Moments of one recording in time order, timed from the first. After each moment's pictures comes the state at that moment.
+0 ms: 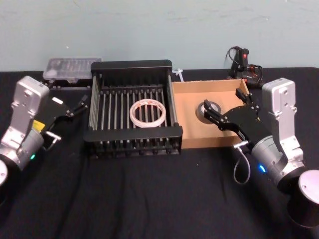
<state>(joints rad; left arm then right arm) -0.20 0.60 0.45 -1.41 -0.25 -0.12 0.03 0.00 0.18 -0.19 -1.62 0.07 0.04 0.18</state>
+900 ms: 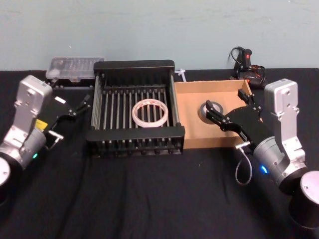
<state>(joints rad) -0.20 0.60 0.45 -1.41 -0.25 -0.12 0.03 0.00 0.18 -0.19 -1.62 0.07 0.04 0.18</state>
